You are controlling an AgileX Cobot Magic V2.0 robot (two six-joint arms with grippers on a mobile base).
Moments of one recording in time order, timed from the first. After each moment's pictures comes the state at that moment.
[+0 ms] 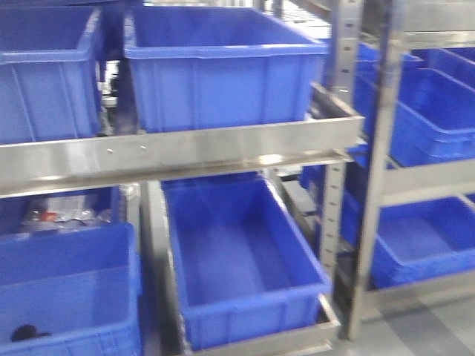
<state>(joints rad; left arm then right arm) -0.06 0.36 -0.50 -0.24 0.31 0.20 0.08 0.32 -0.31 0.19 0.20 -0.02</state>
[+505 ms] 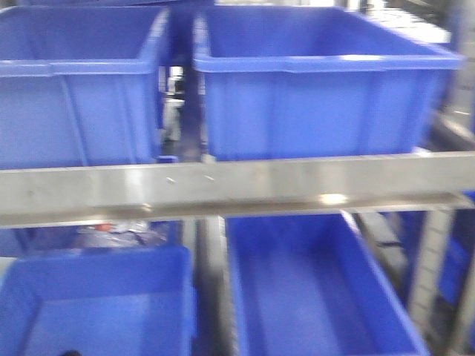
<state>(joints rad) -0.06 0.36 -0.50 -0.24 0.31 0.20 0.08 0.32 -0.31 0.19 0.20 -0.02</state>
